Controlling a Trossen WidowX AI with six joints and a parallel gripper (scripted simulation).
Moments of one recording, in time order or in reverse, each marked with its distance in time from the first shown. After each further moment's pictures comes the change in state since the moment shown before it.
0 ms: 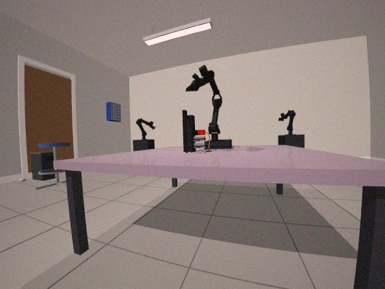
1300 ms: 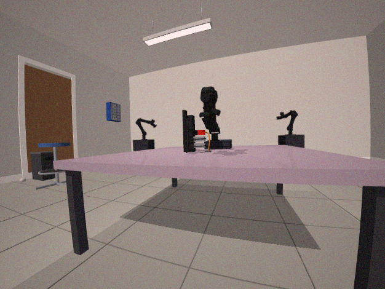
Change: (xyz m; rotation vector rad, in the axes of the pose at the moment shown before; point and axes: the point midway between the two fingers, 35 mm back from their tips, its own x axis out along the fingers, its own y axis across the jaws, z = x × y) arm -0.037 0.323 -0.214 -2.103 -0.300 1.474
